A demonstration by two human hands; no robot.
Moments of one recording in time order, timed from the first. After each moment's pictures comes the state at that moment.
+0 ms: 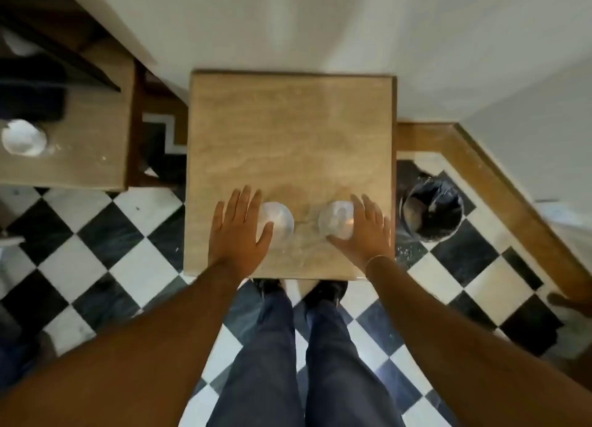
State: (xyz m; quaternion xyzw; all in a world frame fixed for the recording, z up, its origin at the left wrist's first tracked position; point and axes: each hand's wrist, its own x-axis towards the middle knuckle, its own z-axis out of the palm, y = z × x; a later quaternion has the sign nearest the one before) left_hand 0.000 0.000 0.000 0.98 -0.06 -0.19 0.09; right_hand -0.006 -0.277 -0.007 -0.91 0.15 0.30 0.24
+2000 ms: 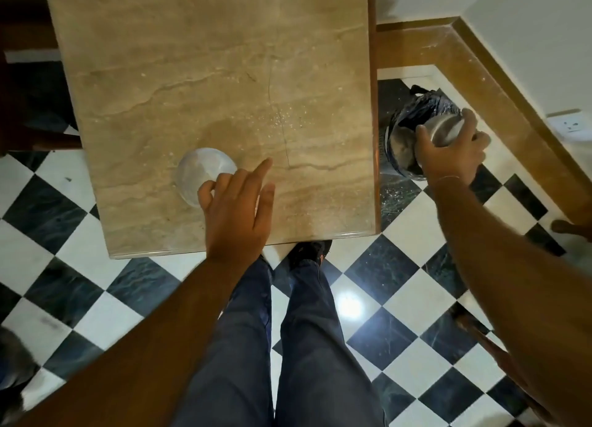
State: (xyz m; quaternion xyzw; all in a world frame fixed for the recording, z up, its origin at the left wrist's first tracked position) left_hand -0.045 -0.109 -0.078 0.97 -0.07 -0.08 0.20; right_hand -0.006 -0.477 -0.132 -0.86 0.45 0.08 0.23
